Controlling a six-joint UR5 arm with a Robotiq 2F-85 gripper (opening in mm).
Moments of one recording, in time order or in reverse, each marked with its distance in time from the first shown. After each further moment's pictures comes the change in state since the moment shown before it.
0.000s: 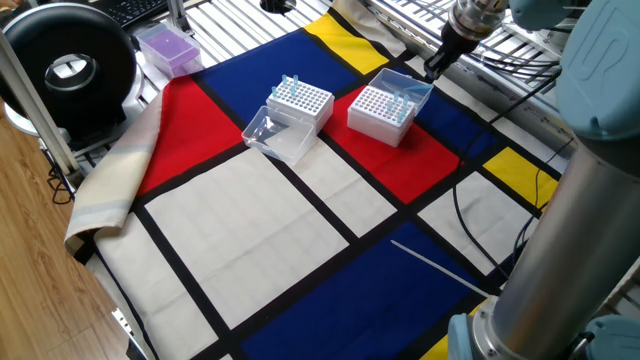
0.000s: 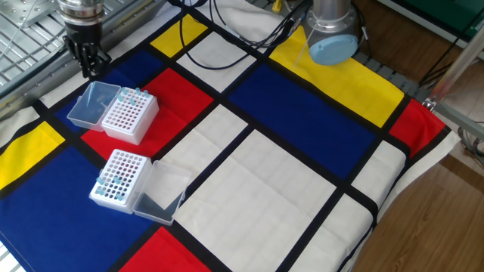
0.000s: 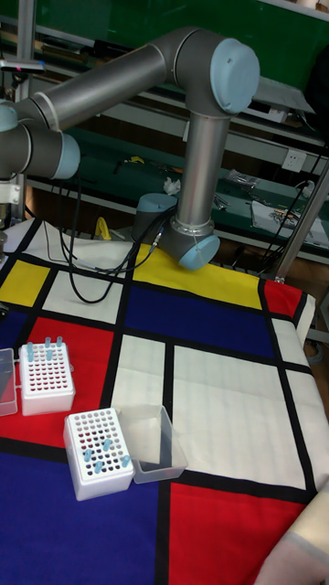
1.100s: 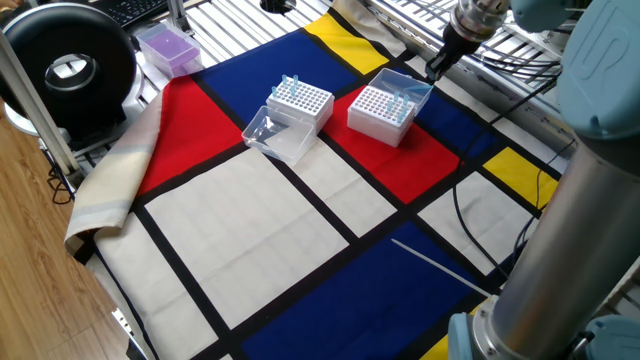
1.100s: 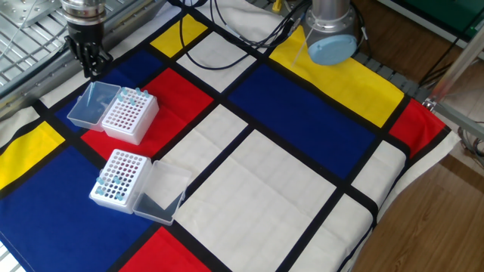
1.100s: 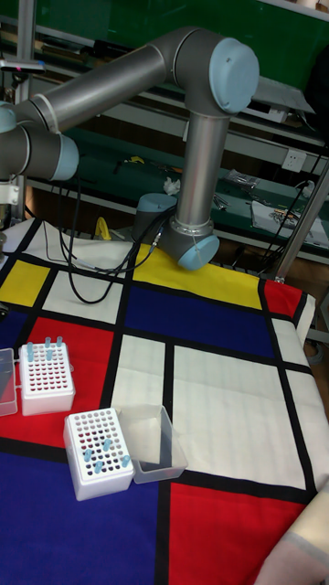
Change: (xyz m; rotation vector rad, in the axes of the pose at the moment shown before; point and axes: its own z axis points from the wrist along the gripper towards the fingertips) arm 0.004 -0.001 0.003 -0.005 -0.010 0.002
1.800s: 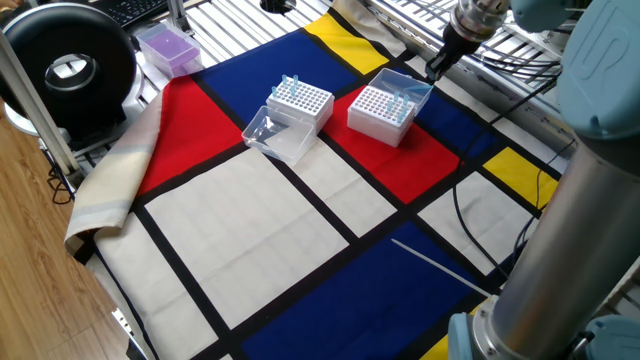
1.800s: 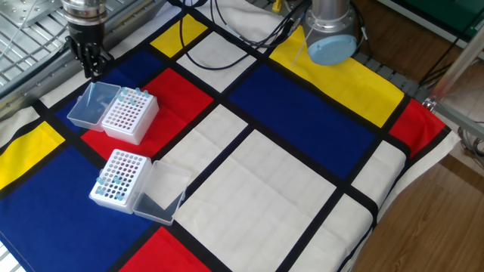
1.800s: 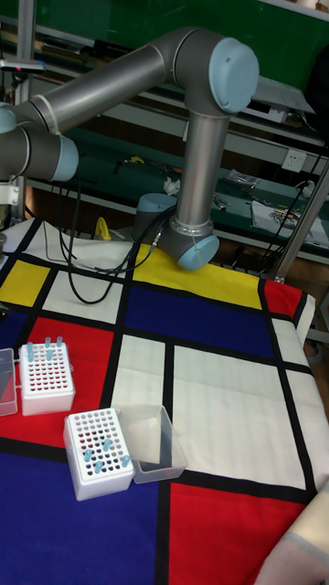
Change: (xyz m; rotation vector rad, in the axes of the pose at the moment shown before) arm 0.001 0.001 0.001 -0.004 -0.005 -0.004
